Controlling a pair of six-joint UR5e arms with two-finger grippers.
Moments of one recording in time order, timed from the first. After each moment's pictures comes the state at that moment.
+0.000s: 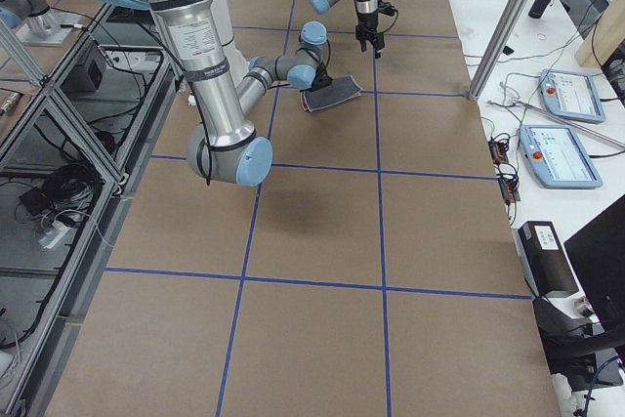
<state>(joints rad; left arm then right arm) -0.69 -2.34 -1.44 -1.90 -1.94 -1.77 0.42 -1.09 1.77 -1.23 2.06 2.44</state>
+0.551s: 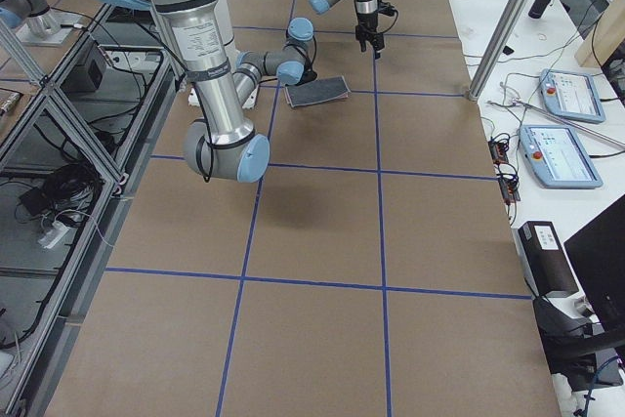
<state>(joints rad) -0.69 -2.34 -1.44 -1.90 -1.93 -1.77 0.35 -1.07 1.78 -1.22 2.06 2.47</state>
